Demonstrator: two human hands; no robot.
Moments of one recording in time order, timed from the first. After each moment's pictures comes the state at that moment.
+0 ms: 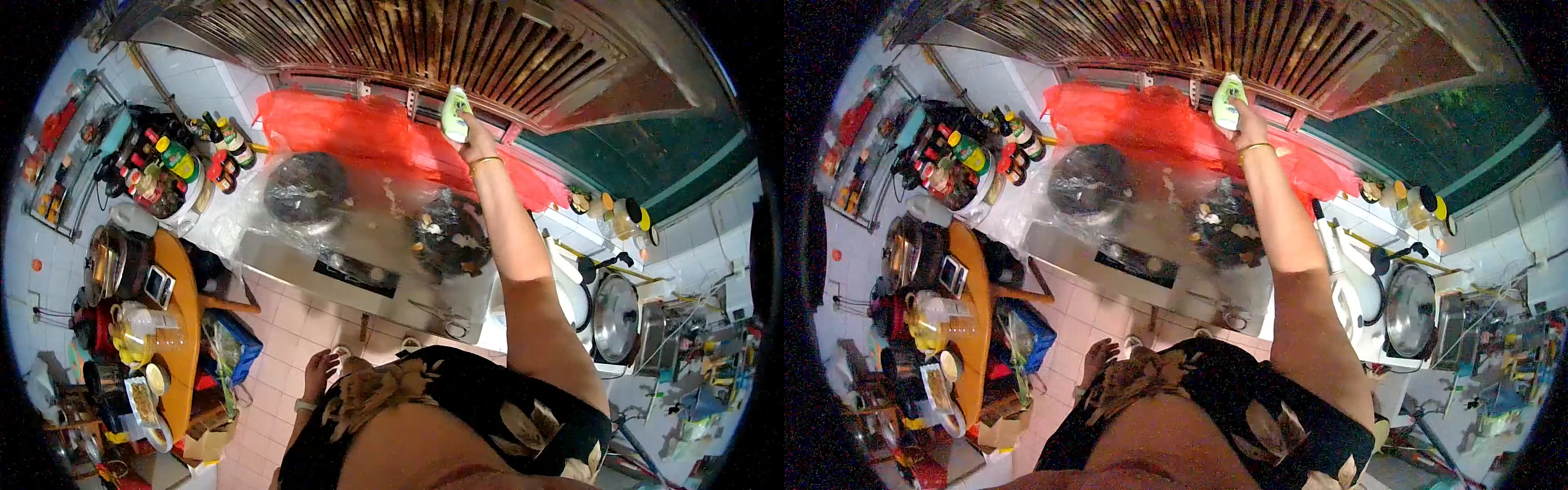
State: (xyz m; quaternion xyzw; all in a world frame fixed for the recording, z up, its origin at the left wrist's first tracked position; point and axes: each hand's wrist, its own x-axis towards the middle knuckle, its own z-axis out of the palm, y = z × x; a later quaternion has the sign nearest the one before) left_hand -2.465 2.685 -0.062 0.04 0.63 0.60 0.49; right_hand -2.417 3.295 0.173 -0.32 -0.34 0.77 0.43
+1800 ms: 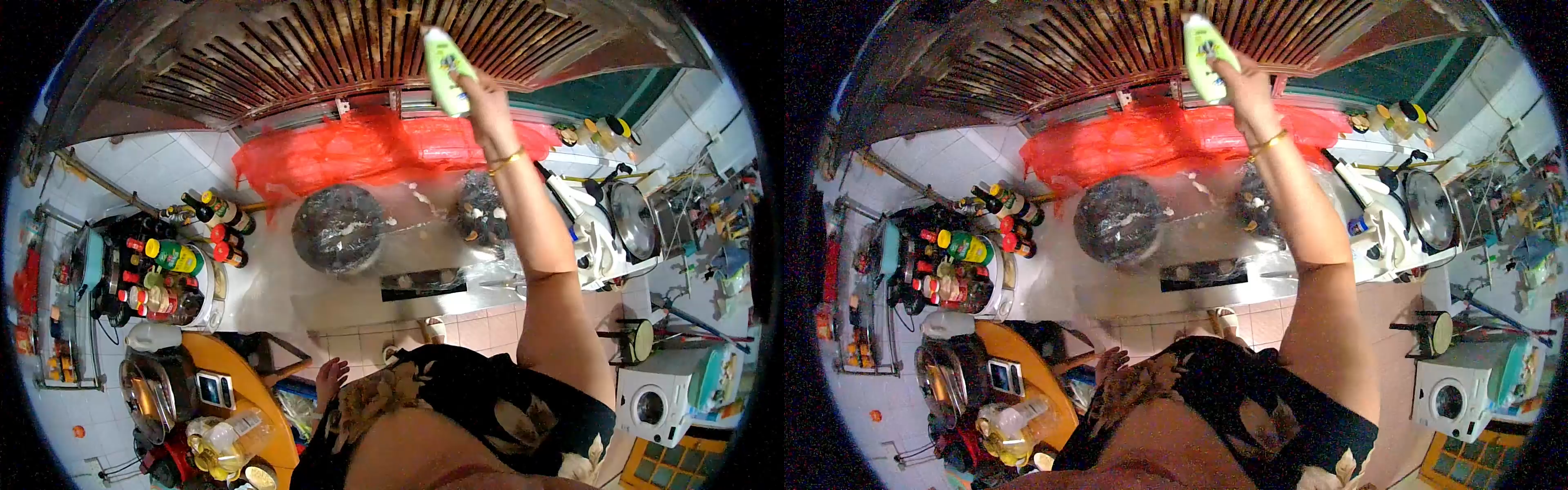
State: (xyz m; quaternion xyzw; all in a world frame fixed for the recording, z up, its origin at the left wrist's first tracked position) left_hand -2.769 2.658 -0.091 0.11 0.57 0.54 0.61; right_hand -2.489 3.181 0.280 -0.30 -0.50 0.54 0.61
